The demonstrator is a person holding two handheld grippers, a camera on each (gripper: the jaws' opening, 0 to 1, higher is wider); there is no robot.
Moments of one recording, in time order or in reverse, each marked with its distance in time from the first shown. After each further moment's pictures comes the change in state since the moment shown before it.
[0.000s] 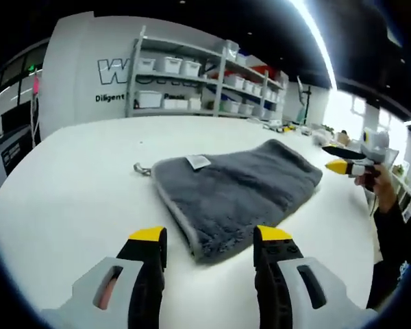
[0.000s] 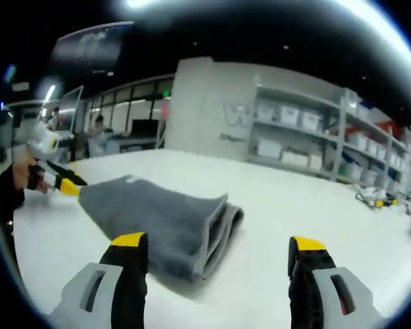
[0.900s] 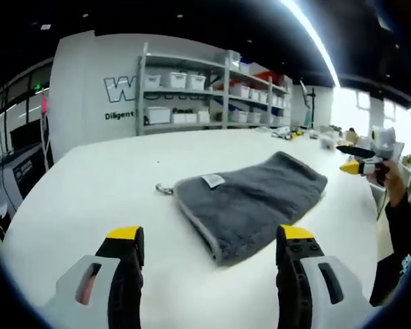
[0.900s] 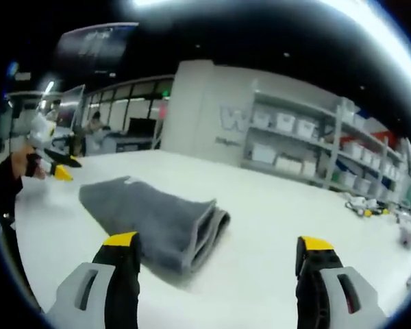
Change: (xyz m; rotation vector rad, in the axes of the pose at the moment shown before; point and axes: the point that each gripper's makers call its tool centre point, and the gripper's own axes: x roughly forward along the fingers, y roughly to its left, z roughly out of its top) left arm -0.028 0.017 0.025 0.049 -0.081 0.085; right arm -0.019 -0.027 0.005 -0.035 -0.007 -0.040
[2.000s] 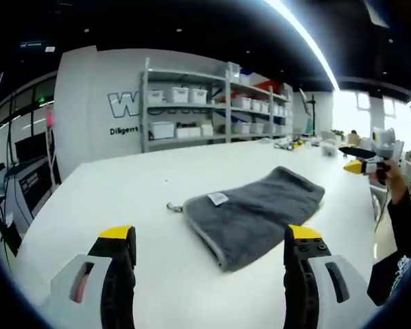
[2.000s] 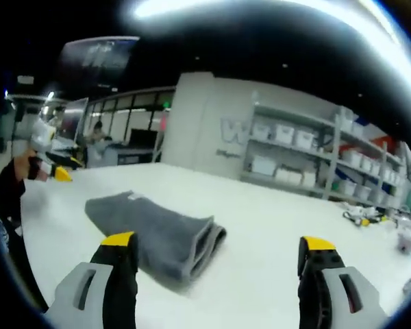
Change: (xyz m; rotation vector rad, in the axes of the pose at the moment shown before) left arm -0.030 0.003 0.029 0.051 -0.079 0.034; right arm -0.022 -0.006 0.031 -0.004 -0.076 0.005
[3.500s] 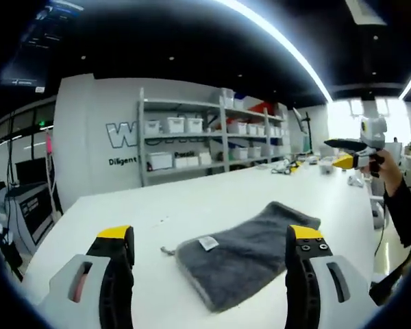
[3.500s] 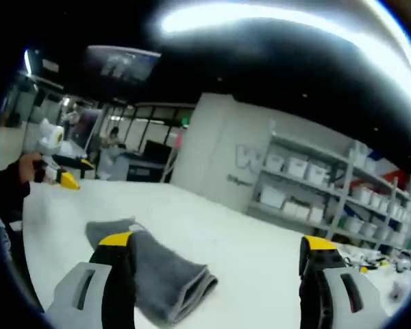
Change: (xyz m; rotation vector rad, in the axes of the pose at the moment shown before) left arm -0.006 -0.027 0.063 0.079 -0.171 0.009; right arm 0.006 -0.002 0.083 -0.129 -0.141 0.068
